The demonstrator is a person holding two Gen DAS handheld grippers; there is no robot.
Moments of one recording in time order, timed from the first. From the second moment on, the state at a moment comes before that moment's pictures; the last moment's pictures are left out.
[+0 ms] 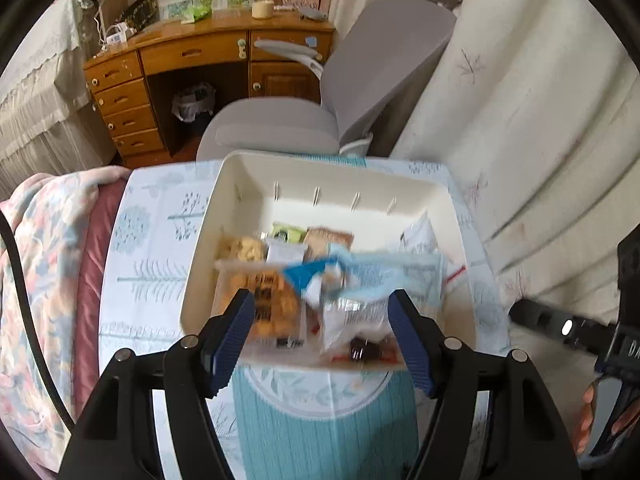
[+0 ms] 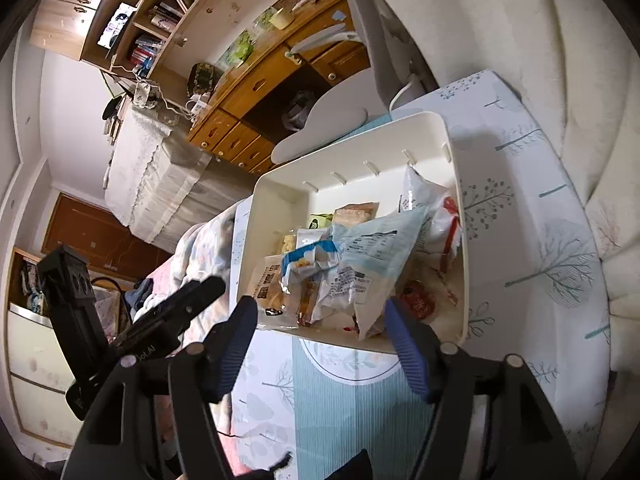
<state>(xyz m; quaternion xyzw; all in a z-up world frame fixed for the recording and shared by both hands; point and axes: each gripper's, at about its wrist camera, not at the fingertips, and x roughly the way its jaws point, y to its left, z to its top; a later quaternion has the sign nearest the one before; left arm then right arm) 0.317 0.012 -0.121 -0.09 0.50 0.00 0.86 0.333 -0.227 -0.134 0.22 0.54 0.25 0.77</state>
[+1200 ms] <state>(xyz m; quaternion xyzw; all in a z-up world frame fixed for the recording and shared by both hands) 0.059 0.018 -0.019 -0.04 0.46 0.05 0.89 0.069 -0.187 -0.042 0.07 0.51 0.15 0.84</state>
